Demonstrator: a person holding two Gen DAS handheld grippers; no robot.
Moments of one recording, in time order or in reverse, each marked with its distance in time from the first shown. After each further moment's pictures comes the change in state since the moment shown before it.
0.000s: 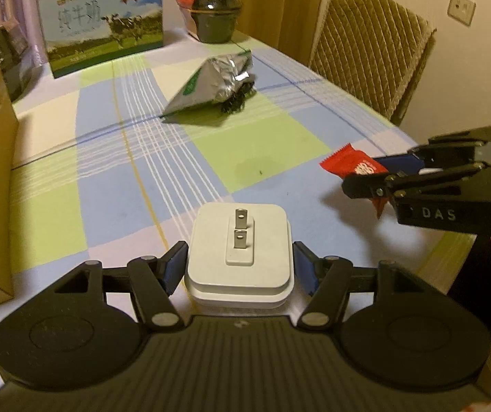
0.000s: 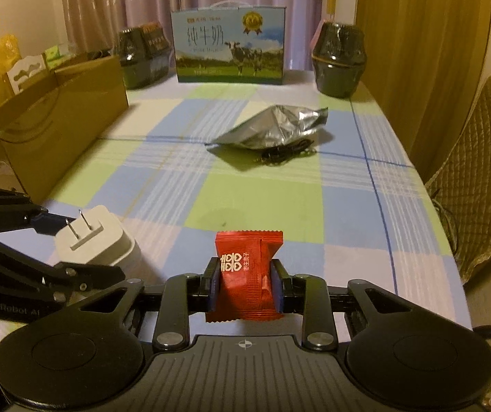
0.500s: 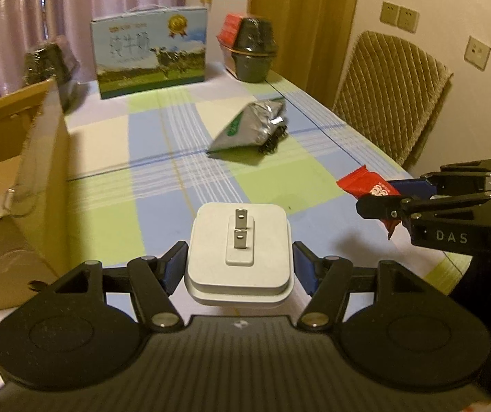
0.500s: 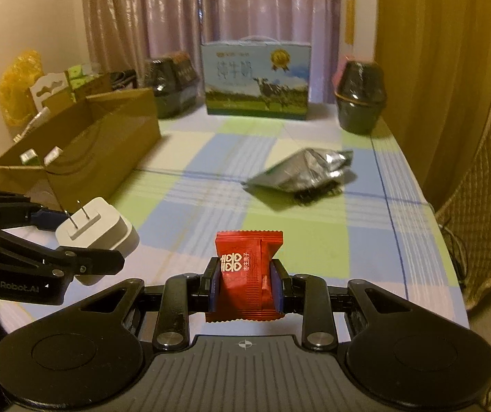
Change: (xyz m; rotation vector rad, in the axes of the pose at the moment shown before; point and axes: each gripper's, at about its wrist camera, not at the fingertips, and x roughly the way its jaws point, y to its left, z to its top) left arm -0.068 0.021 0.006 -0.080 -0.099 0.075; right arm -0.034 0.038 0.026 -0.042 -0.082 0.062
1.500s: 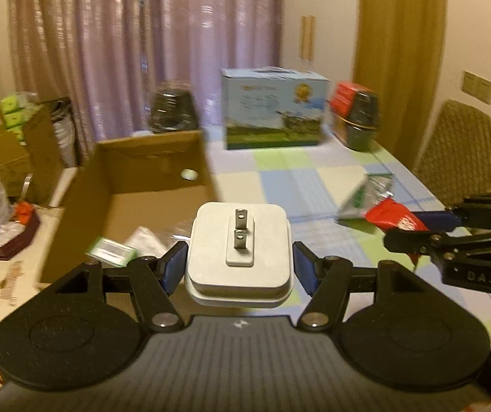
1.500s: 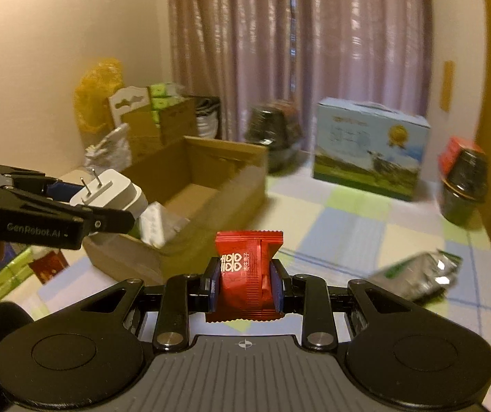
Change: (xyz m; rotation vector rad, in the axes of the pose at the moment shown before) left arm -0.098 0.127 0.027 -0.125 -0.150 0.257; right arm 0.032 0.118 0.082 -0.166 -0.101 0.239
